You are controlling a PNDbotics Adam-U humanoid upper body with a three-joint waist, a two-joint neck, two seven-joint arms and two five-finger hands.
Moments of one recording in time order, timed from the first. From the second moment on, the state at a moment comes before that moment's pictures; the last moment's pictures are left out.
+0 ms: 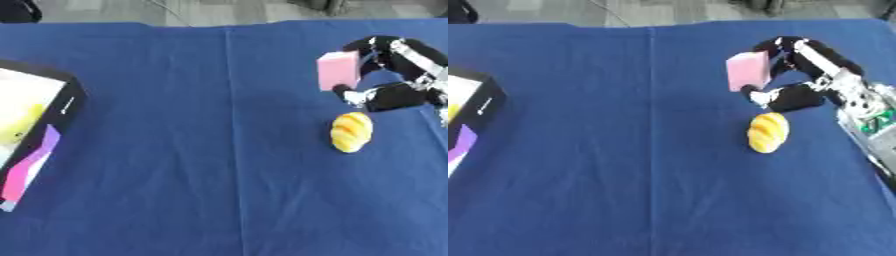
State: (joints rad) left arm -0.51 0.80 -0.06 -1.98 -0.21 0.30 0.15; right arm -0.42 -0.75 0.15 -1.89 0.04 0.33 0.05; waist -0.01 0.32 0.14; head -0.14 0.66
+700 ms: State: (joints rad) left arm -0.67 0.87 -0.19 -1.99 -0.28 0.25 -0.10; right arm -0.45 -0.56 0.30 -1.94 0.16 0.30 -0.19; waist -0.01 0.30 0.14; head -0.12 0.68
